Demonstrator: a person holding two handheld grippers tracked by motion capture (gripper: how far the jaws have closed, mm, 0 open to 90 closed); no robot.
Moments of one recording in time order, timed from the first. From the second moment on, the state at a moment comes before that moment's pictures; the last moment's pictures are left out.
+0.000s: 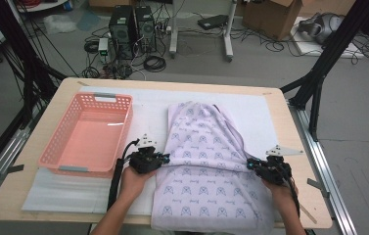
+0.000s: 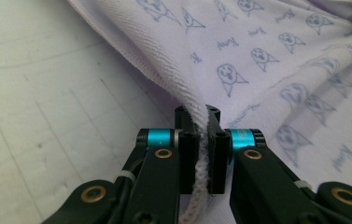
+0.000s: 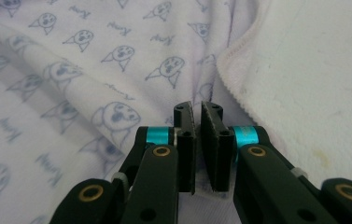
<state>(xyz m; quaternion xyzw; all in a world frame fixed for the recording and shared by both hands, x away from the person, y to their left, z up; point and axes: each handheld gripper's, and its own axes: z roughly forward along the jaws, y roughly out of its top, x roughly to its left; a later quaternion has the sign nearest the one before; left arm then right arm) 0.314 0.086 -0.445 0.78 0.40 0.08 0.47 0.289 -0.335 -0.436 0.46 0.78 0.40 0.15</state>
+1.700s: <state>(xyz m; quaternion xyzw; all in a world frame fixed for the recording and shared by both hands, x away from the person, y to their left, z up) 0.357 0.071 -0.439 0.79 0.41 0.13 0.45 0.336 -0.341 -0.416 0.48 0.76 0.40 0.20</state>
